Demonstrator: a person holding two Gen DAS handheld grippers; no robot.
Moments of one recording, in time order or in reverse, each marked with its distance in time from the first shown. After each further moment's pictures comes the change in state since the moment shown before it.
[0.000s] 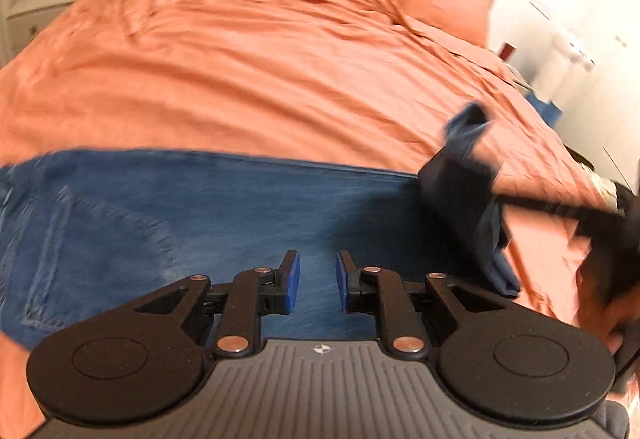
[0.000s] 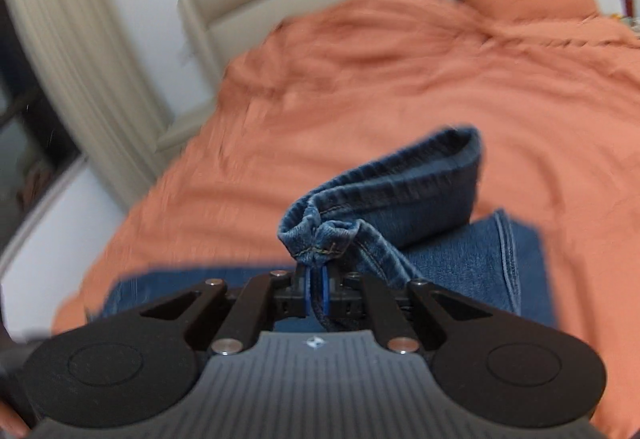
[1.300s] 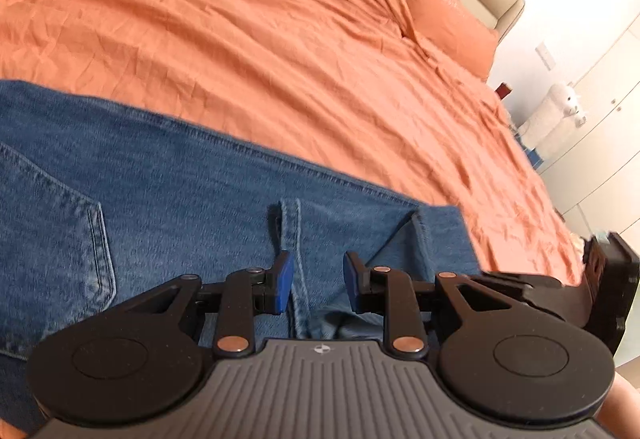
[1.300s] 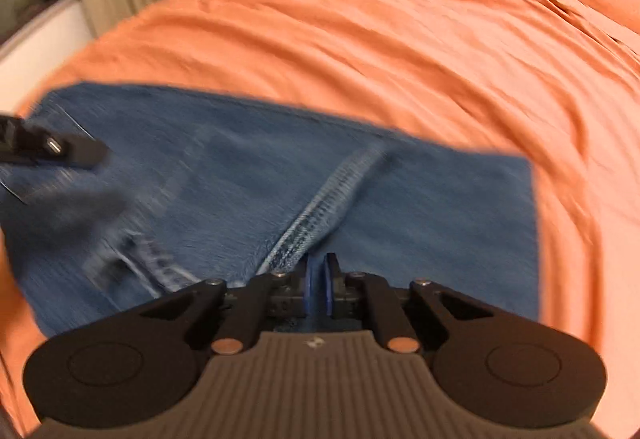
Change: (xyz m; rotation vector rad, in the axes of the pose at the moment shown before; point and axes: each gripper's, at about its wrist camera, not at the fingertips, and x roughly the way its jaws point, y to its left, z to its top) left arm 0.060 0.030 0.004 -0.170 -0.030 -0.156; right arm 0.074 -0.045 -0.038 -0.296 0.183 -0.047
